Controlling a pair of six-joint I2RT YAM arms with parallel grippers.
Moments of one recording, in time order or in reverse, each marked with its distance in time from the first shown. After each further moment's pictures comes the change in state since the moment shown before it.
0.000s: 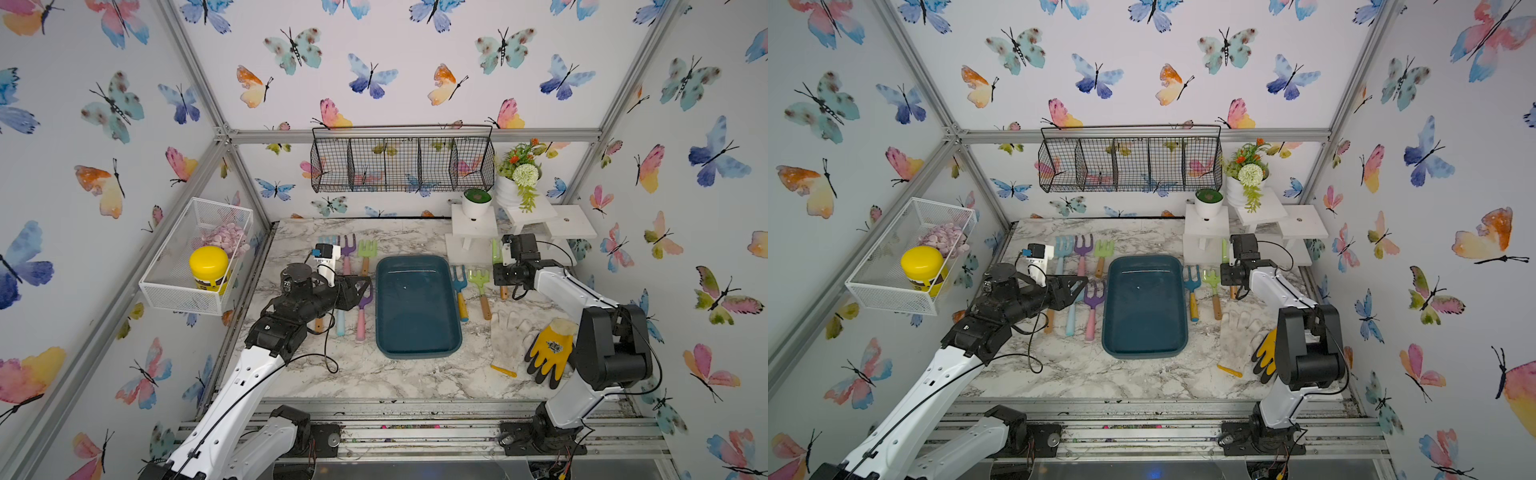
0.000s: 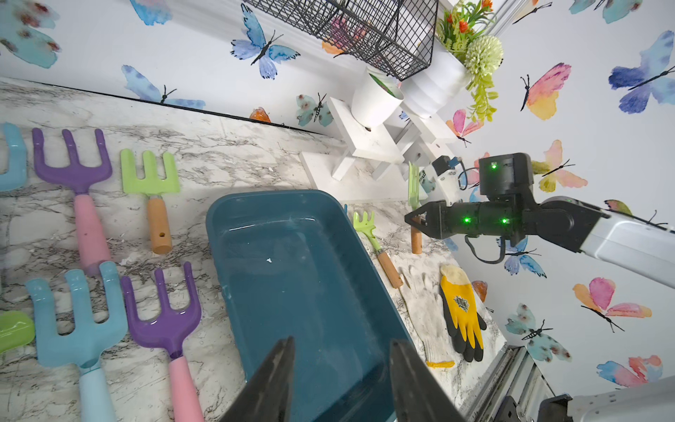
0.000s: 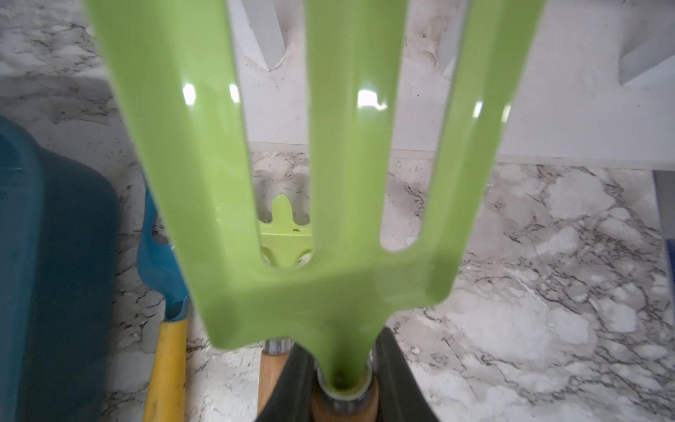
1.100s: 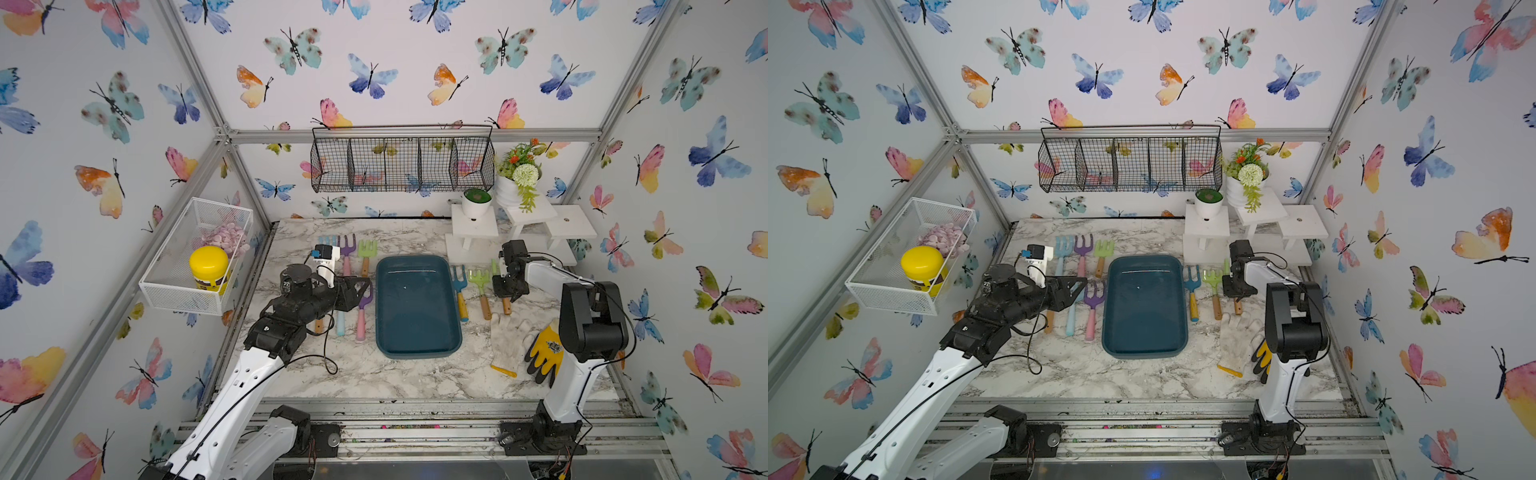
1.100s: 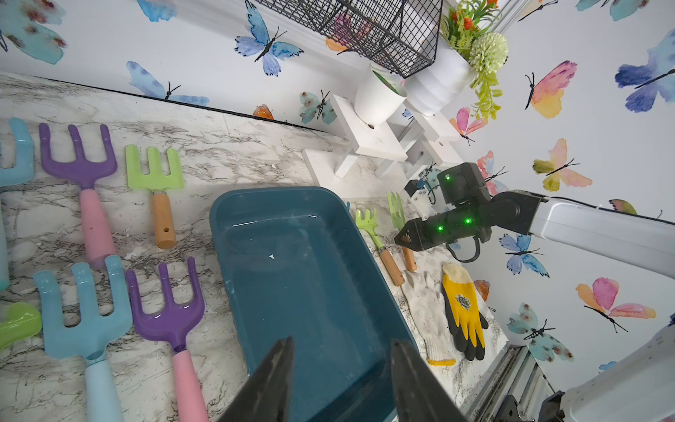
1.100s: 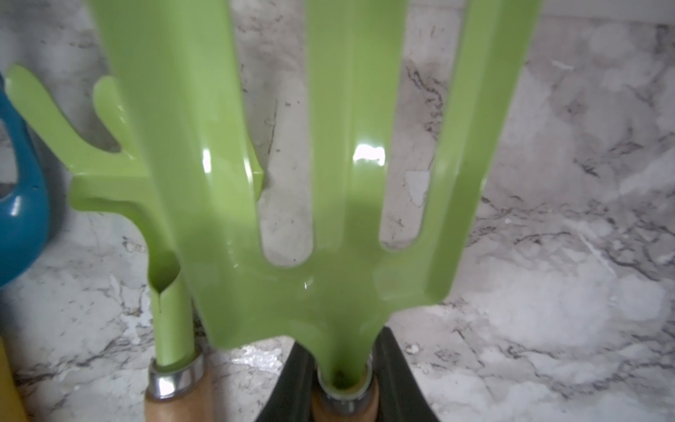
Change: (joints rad) left arm 0.000 -0.002 0.000 -0.015 -0.004 0.000; right arm -0.020 0.185 0.064 -0.167 0.054 -0.007
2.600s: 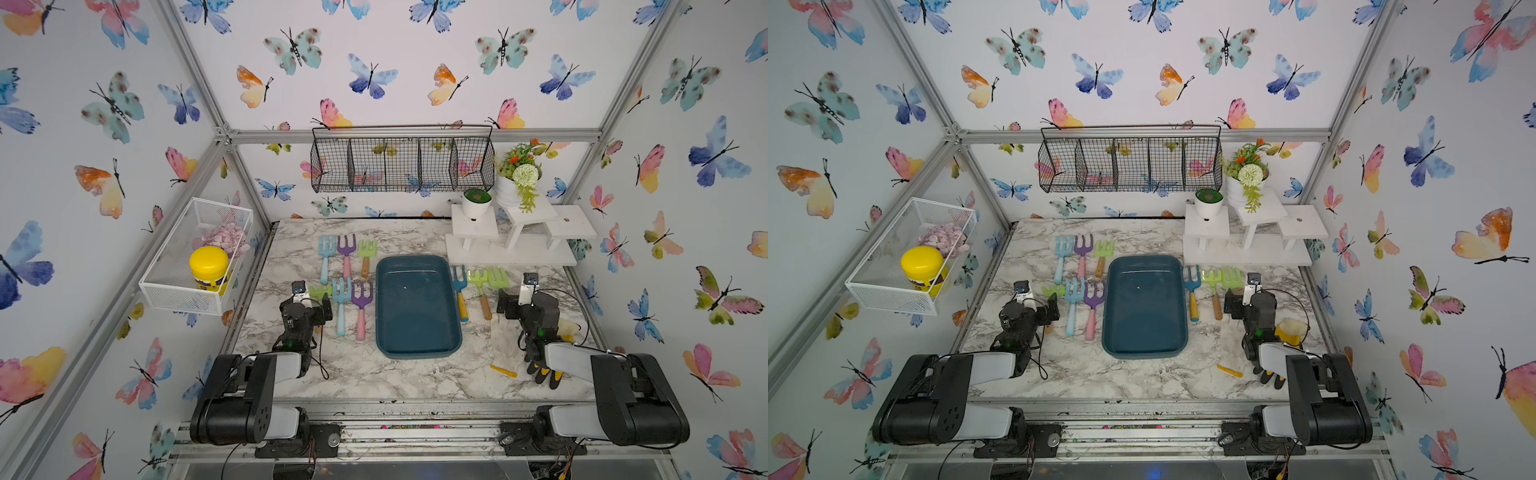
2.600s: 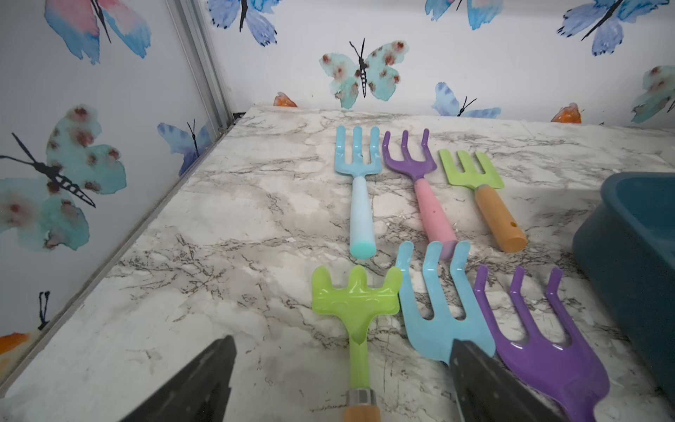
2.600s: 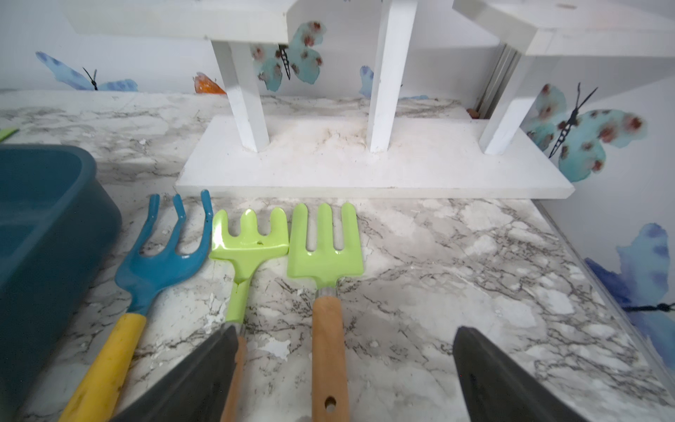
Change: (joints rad) left arm 0.283 0.468 -0.613 1.139 -0.521 0.368; right arm -0.022 -0.552 -0.939 1.315 -0.028 -0.048
